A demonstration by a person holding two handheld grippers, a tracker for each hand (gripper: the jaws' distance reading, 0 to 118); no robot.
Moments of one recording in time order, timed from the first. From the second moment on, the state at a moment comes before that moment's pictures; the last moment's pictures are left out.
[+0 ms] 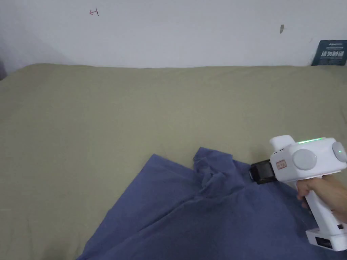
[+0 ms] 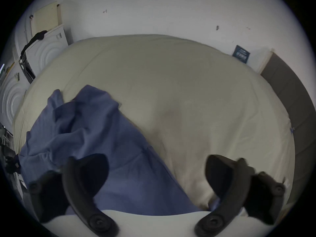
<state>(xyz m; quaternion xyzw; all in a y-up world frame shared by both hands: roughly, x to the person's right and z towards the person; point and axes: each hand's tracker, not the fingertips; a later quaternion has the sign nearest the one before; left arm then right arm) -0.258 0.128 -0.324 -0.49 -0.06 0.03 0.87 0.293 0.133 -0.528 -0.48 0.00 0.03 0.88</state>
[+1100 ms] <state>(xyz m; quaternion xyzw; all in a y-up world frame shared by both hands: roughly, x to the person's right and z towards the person) -0.216 0.379 -0.347 -0.28 -0.05 0.02 0.96 0.319 0.458 -0.280 -0.20 -0.05 0.02 0.98</state>
